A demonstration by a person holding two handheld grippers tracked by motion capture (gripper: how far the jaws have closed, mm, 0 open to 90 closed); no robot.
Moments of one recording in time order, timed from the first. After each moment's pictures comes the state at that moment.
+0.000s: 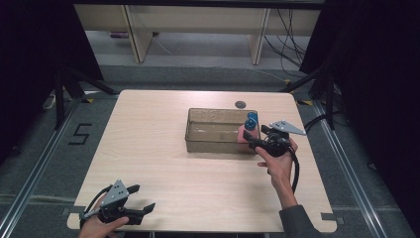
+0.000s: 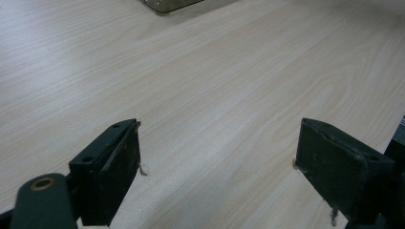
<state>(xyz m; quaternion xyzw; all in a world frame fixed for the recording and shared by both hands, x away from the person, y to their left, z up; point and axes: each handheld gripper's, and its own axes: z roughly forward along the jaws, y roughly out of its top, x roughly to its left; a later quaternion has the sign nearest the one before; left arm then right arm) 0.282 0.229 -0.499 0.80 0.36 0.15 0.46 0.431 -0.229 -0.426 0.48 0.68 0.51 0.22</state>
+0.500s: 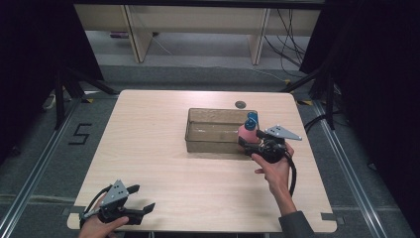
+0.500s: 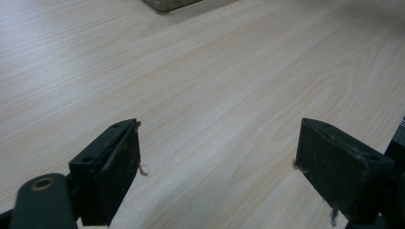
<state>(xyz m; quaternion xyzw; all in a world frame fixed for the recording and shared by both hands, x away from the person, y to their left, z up) 0.282 0.229 -0.500 0.80 0.36 0.14 0.46 0.413 -0.215 -0.430 0.46 0.69 0.52 0.20</state>
